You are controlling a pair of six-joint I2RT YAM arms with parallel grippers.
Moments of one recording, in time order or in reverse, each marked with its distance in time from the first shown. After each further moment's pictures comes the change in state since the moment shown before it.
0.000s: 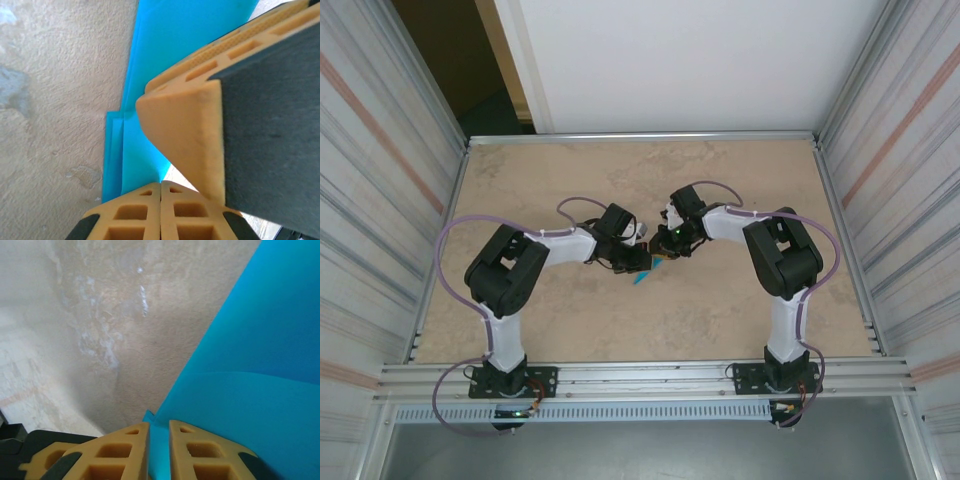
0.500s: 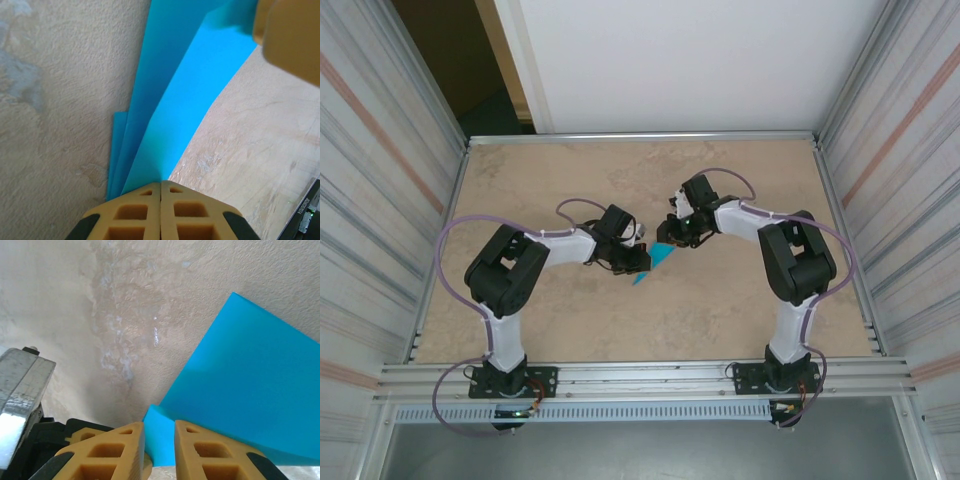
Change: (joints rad) left arm 0.000 0.000 -0.014 0.012 -0.007 -0.019; right arm -0.056 -0.064 0.011 -0.023 0.028 -0.085
